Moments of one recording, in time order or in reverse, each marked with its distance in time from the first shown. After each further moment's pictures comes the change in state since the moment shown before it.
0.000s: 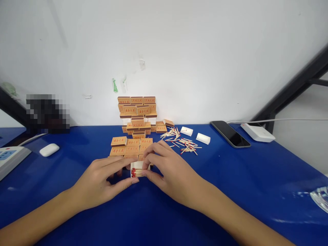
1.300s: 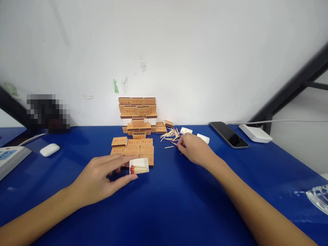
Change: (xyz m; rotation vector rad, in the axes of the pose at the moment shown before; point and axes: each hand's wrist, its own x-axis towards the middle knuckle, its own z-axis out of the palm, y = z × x) left_hand -0.004 -0.006 -0.002 0.091 0.038 0.035; right_hand -0.003 0.106 -0.034 -0.418 -0.117 0.609
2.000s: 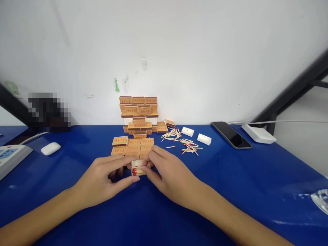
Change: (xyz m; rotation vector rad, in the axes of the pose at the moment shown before) left_hand 0.004 0.007 -0.001 -0.187 -0.093 -0.149; right_hand -0.059 -0.098 0.003 0.433 0.051 -0.540
